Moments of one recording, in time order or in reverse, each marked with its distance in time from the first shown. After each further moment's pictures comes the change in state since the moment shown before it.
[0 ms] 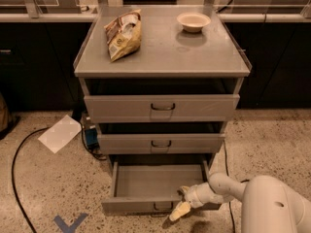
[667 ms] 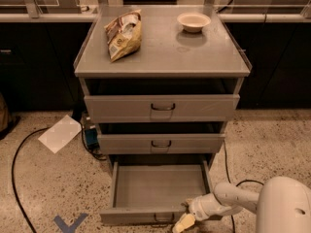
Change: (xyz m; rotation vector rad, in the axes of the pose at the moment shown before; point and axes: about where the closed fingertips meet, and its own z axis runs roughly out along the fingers) arm 0.030 0.055 -0.017 -0.020 0.039 0.097
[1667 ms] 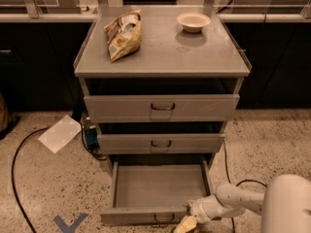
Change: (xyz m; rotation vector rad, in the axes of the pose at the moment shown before) arm 0.008 0.018 -0.011 0.002 0.029 0.026
